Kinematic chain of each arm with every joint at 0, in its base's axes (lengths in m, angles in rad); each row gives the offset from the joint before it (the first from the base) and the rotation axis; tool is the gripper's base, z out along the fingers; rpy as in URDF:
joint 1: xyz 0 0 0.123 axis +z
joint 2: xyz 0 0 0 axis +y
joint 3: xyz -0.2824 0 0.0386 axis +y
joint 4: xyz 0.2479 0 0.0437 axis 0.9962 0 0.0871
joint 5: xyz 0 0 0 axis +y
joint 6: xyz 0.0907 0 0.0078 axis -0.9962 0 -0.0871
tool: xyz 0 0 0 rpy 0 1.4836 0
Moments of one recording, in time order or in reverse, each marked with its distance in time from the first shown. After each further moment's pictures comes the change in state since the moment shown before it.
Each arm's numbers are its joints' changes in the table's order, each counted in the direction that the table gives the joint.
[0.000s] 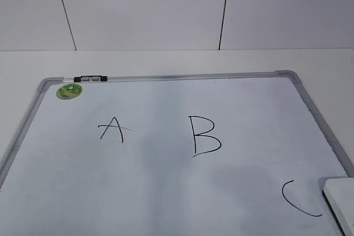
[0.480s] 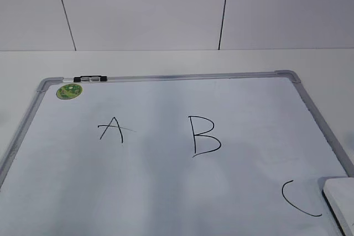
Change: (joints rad) left arm 0.000 0.430 -0.135 -0.002 -0.002 0.000; right arm 0.000 0.271 -0.102 0.090 0.061 -0.040
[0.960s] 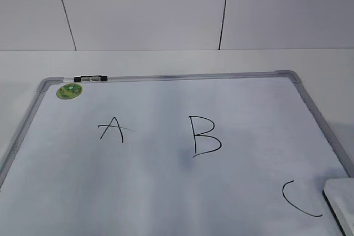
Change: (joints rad) left arm -0.011 0.481 -0.167 -0.004 0.006 0.020; right arm 0.000 0.338 -0.007 0.231 0.008 -0.004
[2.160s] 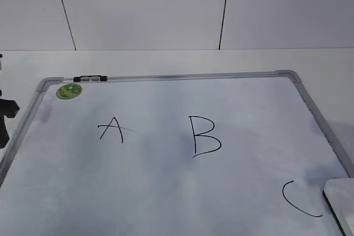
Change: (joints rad) left arm -0.001 0.815 -0.231 -0.040 -0.233 -0.002; right arm 0.000 0.164 -0.009 0.064 -0.004 0.000
